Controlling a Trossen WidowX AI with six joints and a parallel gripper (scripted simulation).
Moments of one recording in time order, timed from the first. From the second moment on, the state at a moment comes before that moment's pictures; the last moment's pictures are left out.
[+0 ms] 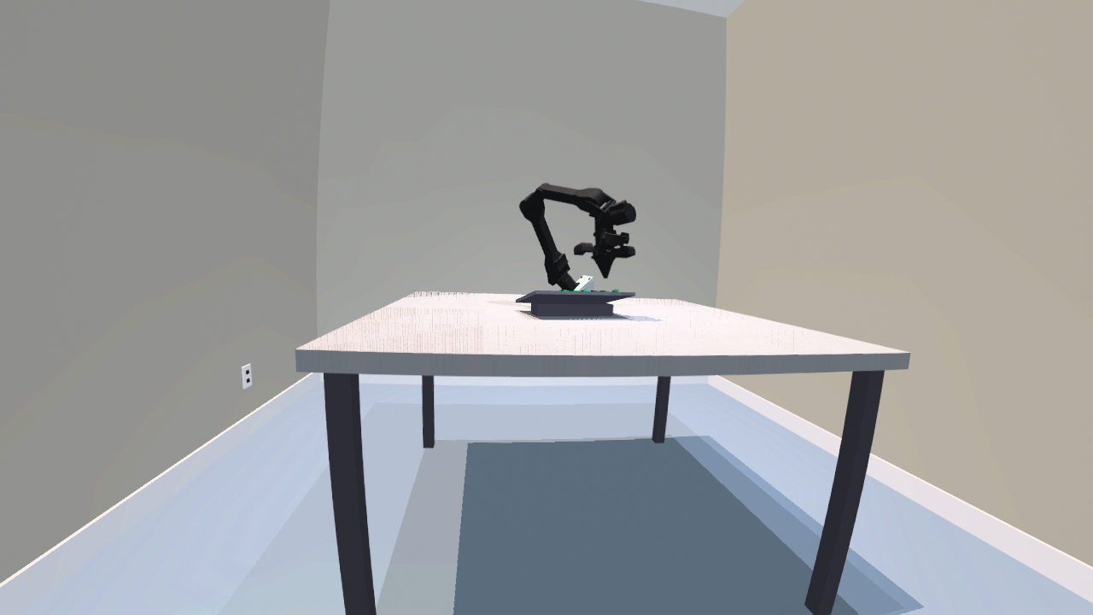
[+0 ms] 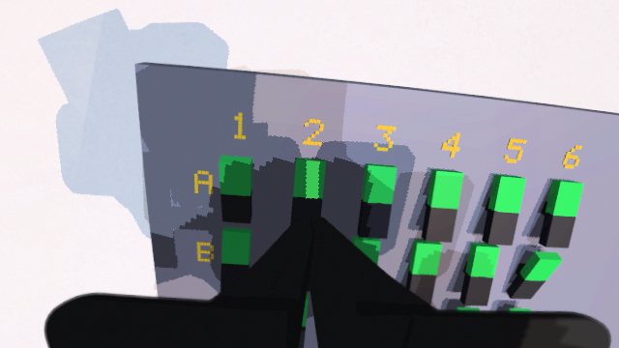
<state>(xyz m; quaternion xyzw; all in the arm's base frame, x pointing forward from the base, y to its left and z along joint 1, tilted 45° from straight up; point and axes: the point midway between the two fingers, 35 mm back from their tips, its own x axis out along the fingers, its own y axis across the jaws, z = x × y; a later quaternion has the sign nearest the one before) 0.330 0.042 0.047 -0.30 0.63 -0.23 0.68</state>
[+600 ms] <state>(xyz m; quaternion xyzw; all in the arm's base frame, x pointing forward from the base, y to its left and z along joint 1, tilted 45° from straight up) 0.315 0.022 0.073 -0.29 0.62 -0.22 0.70</state>
